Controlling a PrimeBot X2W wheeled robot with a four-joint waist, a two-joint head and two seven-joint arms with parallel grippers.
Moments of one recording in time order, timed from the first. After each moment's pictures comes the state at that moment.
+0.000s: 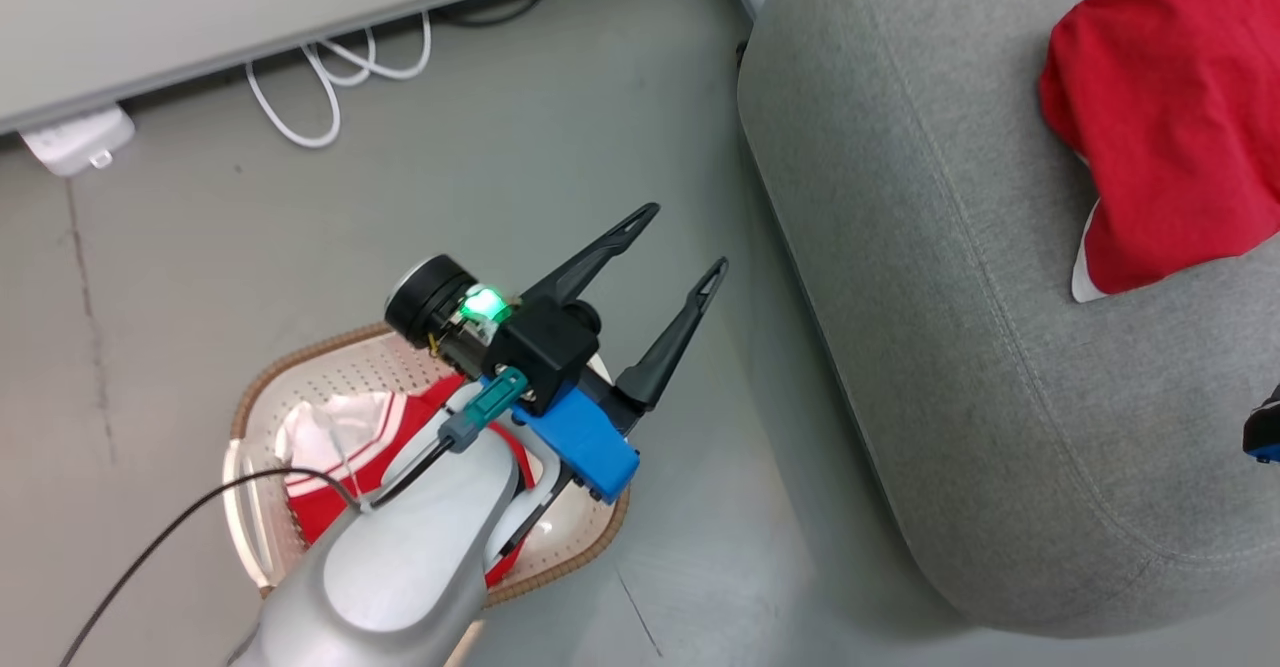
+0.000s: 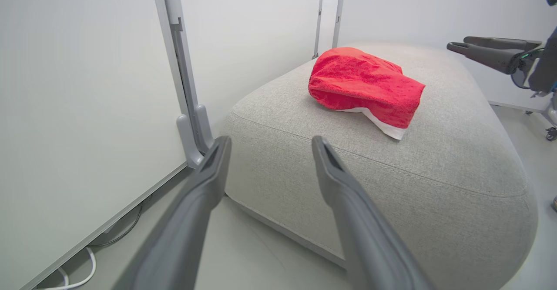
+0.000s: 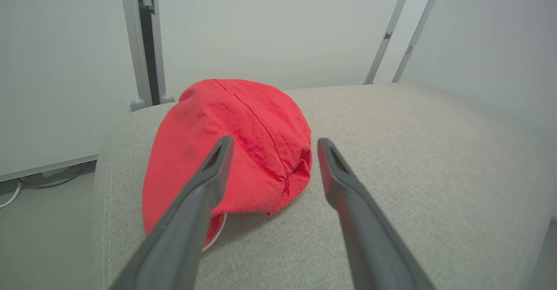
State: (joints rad) left arm -0.73 0.15 -0.76 0.42 -0.30 -0.07 -0.26; right arm -0.40 -0.26 -0.39 0.45 0.06 0.13 -0.26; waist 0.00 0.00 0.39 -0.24
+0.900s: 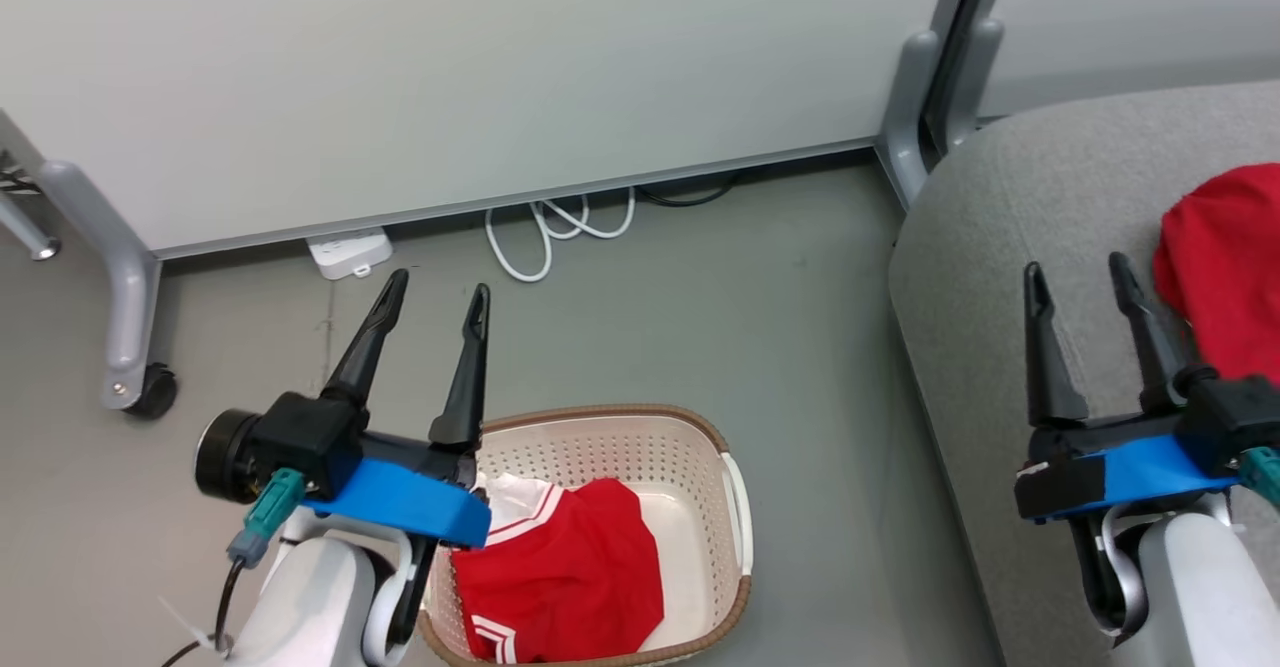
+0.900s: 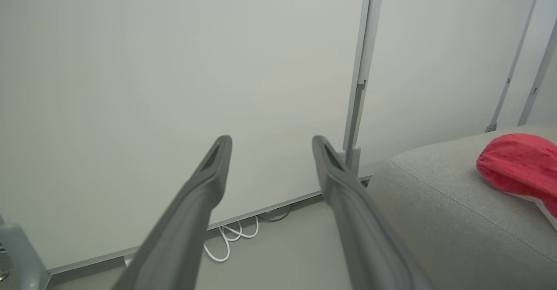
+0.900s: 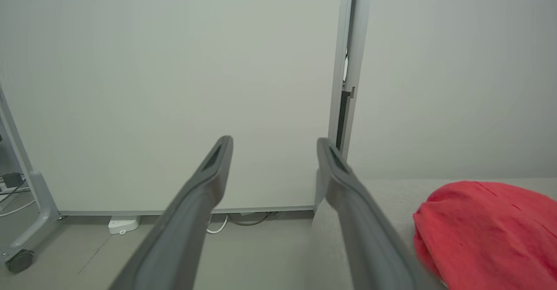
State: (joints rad) left arm -0.37 0.12 -0.31 0.26 -0.26 -0.01 -0.26; right arm -0.28 -0.16 -0.03 0.24 0.09 0.13 -0.26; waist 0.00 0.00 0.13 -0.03
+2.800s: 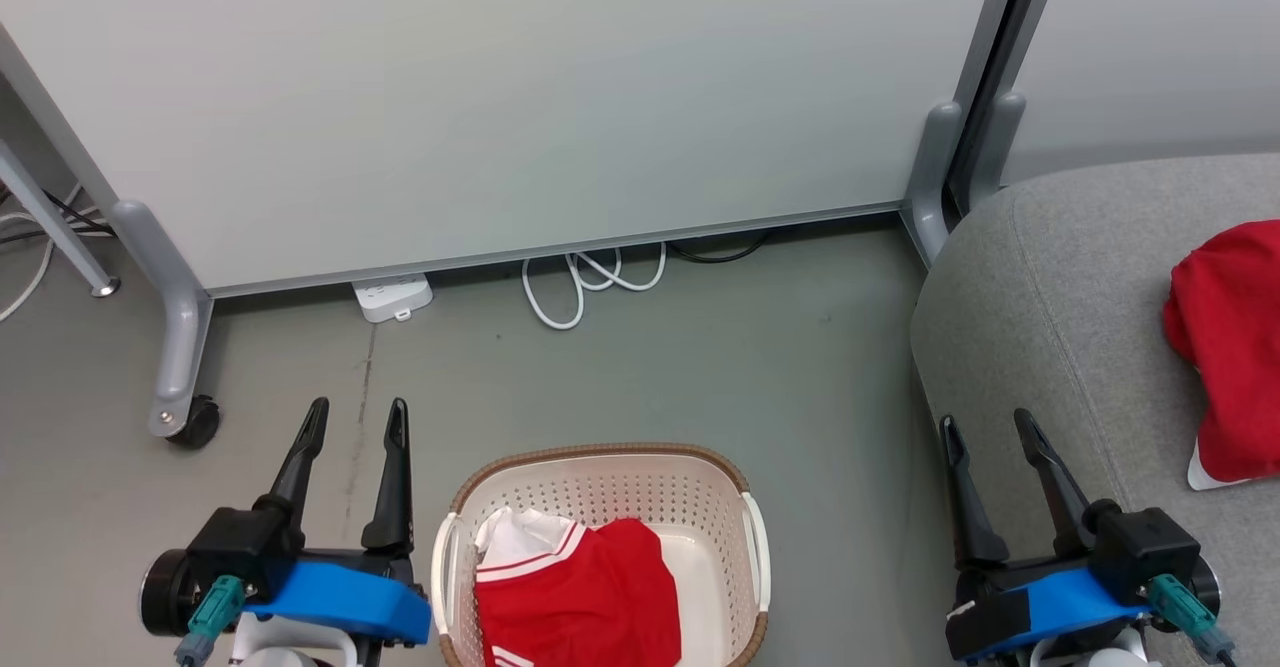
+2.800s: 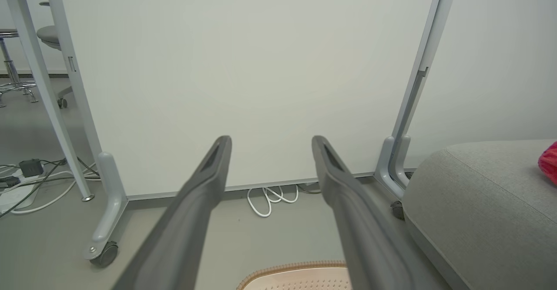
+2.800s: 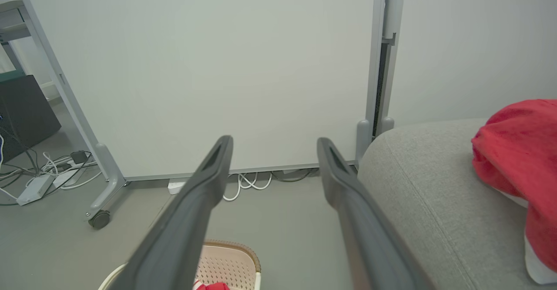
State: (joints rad) left arm -0.16 0.05 -0.07 0.27 -0.17 -0.07 -0.26; right arm -0.07 -0.06 0.03 0.24 0.10 0.13 -0.26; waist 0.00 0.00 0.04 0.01
